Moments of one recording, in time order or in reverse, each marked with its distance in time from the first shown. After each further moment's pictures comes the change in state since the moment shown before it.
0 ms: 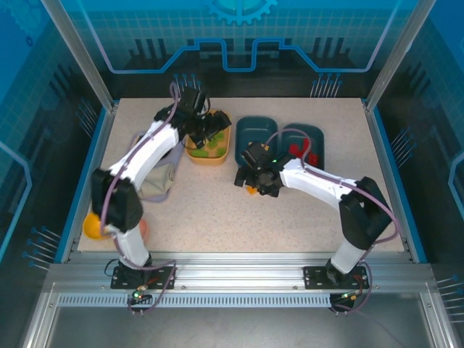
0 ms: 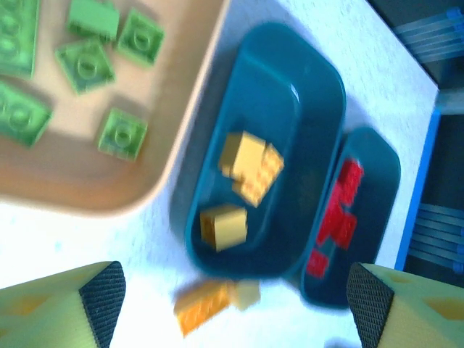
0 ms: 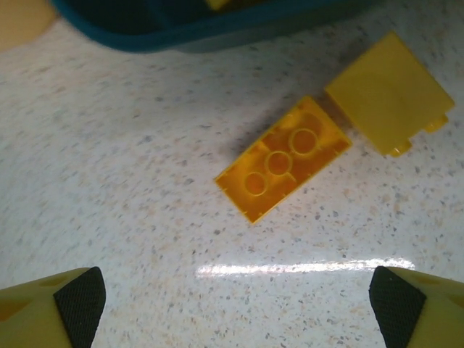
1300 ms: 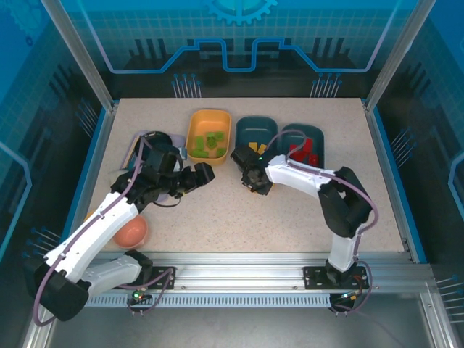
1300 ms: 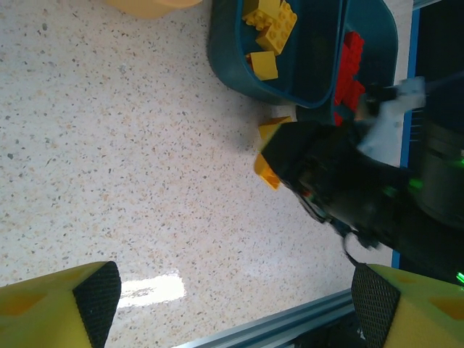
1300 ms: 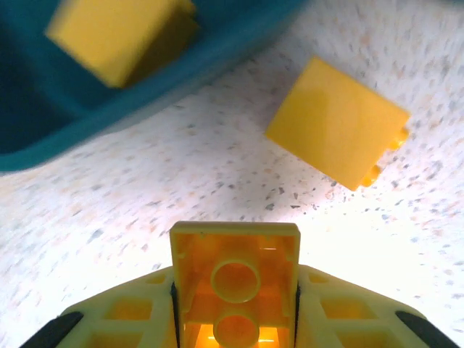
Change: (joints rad) left arm -0.104 -0.658 -0.601 0.017 0.024 0.034; right arm 0.024 0.112 0.099 -0.059 0.169 0.209
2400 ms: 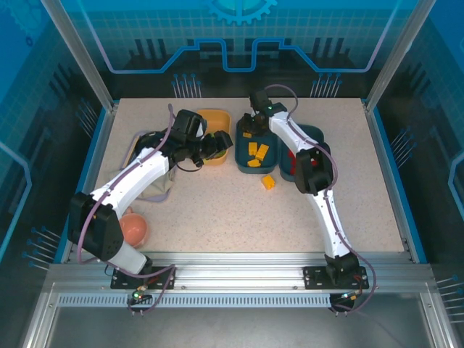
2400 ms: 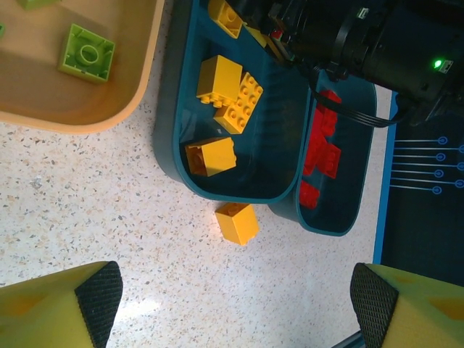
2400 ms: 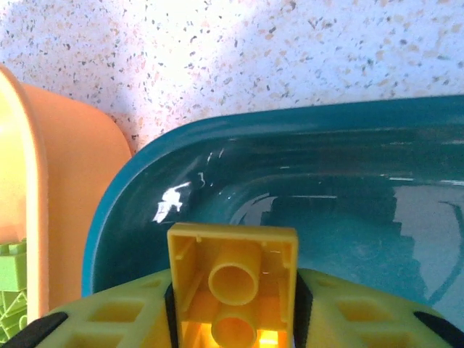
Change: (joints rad) left arm 0.060 0.459 0.296 0.163 0.060 -0.001; right arm -0.352 0.752 1.043 -0.010 -0.365 -0.658
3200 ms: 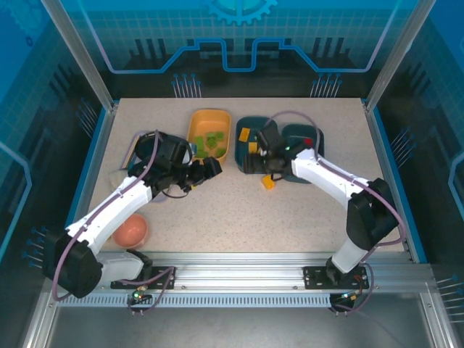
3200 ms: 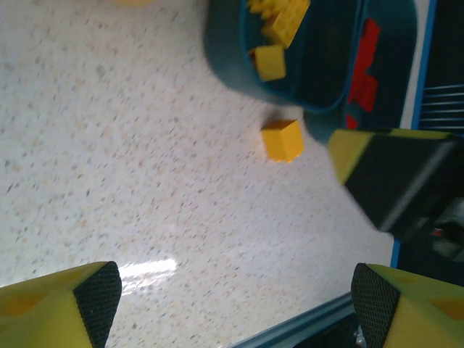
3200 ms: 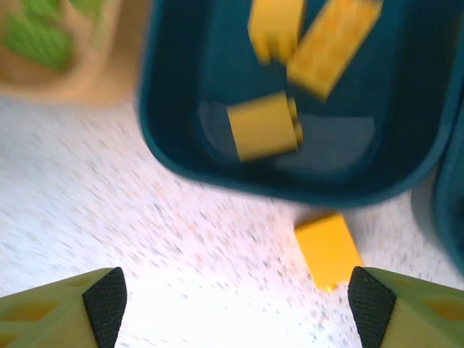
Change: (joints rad) left arm -0.026 -0.307 -0.332 -0.040 0.036 0.019; right arm 0.222 -0.913 -1.142 0.143 0.203 -0.059
